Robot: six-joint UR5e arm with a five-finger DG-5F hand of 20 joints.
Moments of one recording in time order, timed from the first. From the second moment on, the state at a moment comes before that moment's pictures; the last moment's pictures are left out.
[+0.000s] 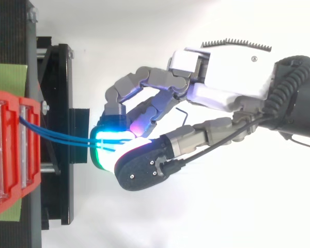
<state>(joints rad) 0.19 -2.25 -1.19 -2.91 -1.25 0.00</state>
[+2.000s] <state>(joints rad) 0.16 -2.24 -1.16 -2.95 -1.25 -0.04</state>
